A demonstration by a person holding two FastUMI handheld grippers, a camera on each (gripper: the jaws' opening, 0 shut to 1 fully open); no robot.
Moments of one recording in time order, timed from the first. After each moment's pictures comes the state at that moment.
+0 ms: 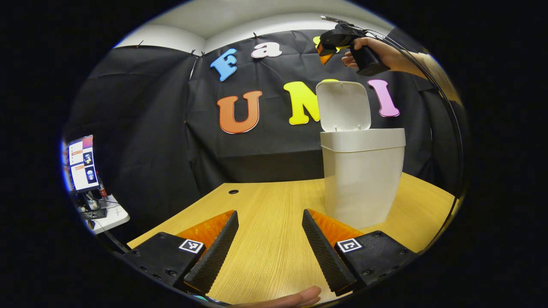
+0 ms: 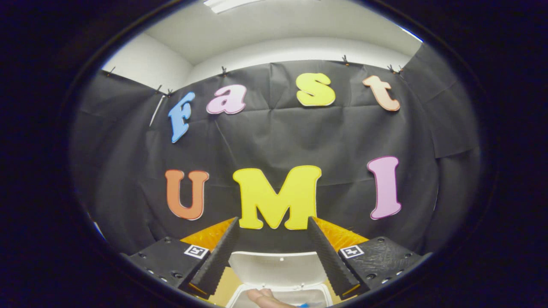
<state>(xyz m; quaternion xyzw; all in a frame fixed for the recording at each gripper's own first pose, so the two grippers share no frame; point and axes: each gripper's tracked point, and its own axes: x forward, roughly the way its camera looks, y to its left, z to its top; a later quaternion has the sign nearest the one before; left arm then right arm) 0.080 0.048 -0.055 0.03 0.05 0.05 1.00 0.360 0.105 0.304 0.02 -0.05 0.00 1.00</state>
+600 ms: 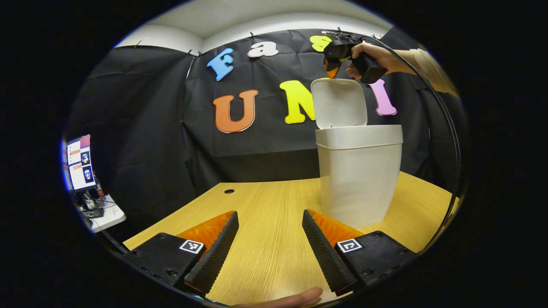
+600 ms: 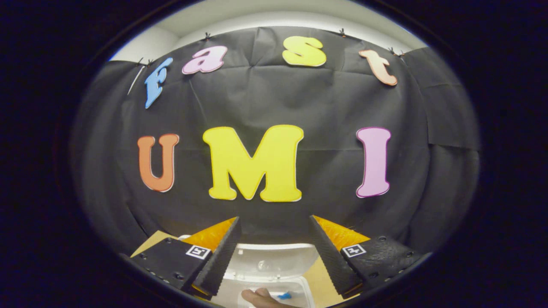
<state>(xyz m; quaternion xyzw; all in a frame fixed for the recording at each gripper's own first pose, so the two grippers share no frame) 0.083 0.034 -0.055 0.03 0.04 0.04 1.00 0.397 0.078 0.237 -0.03 0.09 -0.03 1.00</state>
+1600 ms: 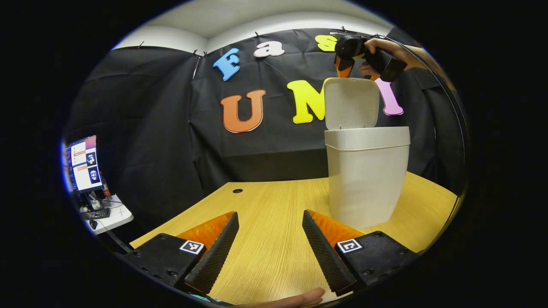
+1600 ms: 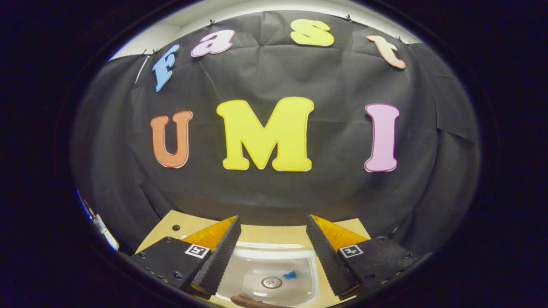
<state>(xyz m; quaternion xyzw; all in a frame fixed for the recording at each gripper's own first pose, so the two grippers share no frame) 0.077 0.048 -0.051 0.04 0.05 0.06 1.00 0.348 0.081 0.193 -0.01 0.19 -0.02 0.98</state>
